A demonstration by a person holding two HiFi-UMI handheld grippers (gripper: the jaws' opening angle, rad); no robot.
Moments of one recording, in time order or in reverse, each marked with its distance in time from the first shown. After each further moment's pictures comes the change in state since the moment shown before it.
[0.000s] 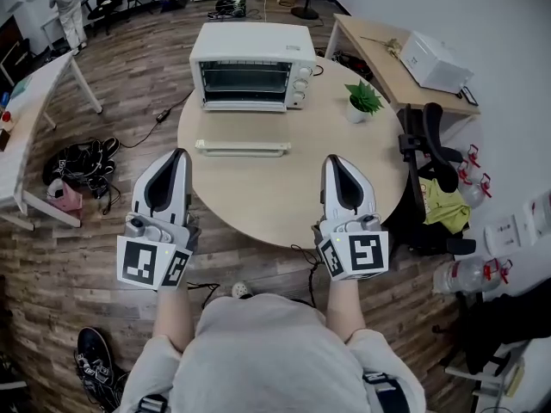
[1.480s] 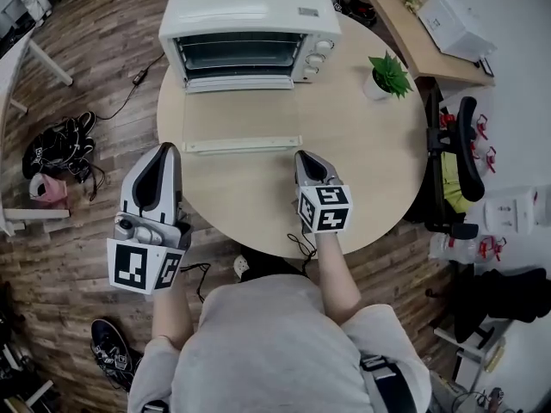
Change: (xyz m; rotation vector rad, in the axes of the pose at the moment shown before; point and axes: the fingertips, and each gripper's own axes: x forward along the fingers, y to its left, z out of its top) left arm 0.109 0.105 -0.131 -0.130 0.185 -0.021; right arm 0.126 -0.022 -0.314 0.229 0.702 -0.044
